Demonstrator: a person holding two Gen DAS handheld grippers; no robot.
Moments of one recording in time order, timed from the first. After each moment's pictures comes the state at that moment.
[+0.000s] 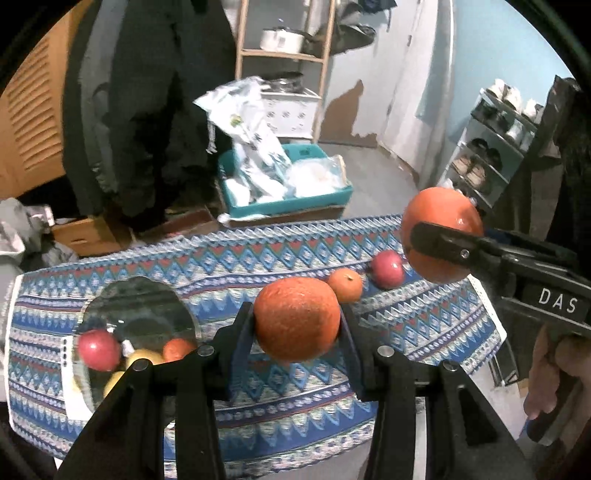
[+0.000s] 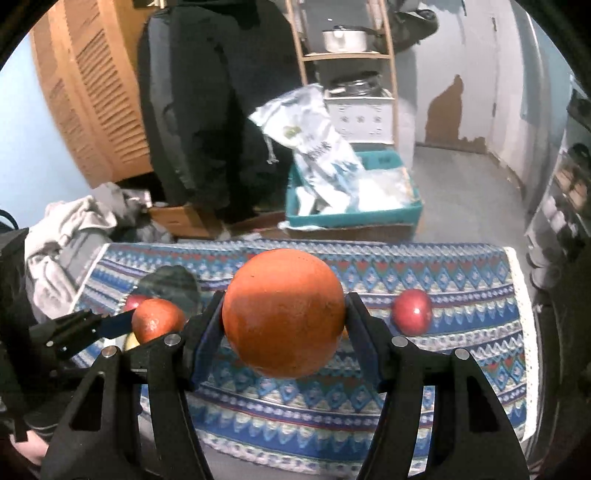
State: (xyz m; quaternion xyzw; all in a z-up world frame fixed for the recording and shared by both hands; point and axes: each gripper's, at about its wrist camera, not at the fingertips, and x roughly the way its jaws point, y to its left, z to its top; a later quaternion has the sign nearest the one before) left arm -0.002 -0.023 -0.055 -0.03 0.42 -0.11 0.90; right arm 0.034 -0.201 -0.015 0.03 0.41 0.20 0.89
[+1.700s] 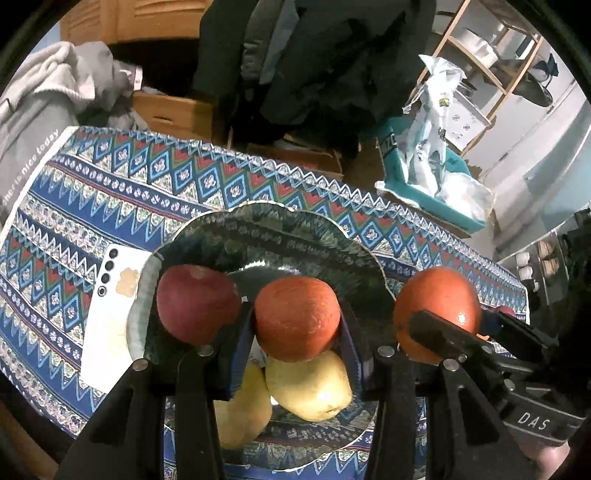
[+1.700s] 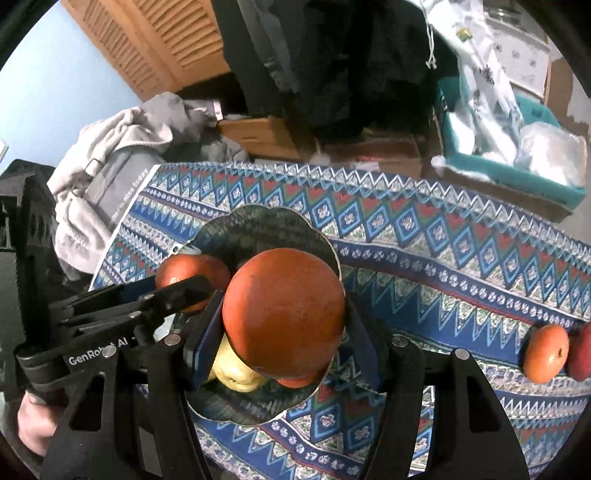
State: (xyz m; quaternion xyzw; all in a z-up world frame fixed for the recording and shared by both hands) left arm 0.050 0.181 -0.167 -0.20 0.51 0.05 0.83; right arm 0.101 0.003 -0.145 0.00 0.53 0.34 0.77
